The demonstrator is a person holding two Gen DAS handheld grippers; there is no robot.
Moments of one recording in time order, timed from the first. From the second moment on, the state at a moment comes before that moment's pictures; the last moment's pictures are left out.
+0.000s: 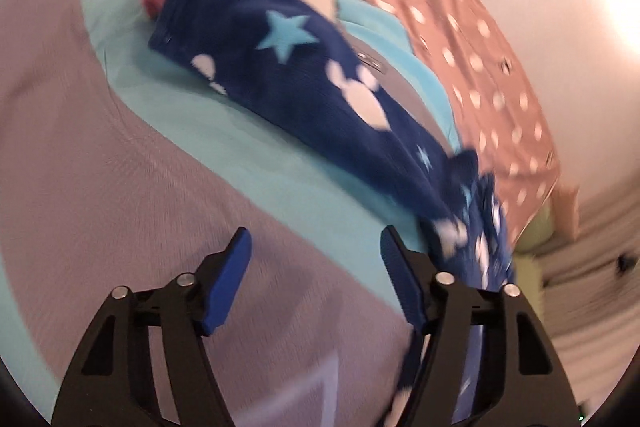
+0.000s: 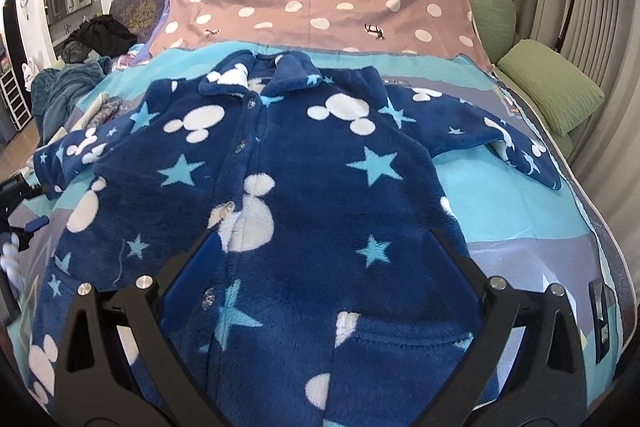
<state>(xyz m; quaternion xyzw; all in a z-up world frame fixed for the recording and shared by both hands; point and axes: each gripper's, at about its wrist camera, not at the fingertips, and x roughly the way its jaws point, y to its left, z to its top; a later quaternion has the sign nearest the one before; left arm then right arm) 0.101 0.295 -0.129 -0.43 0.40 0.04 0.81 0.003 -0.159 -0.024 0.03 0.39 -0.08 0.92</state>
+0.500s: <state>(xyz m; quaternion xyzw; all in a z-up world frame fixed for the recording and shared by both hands) 0.152 0.395 -0.200 -0.61 0.30 0.16 0.71 0.035 -0.153 -0.041 0.02 0.41 -0.08 0.91</state>
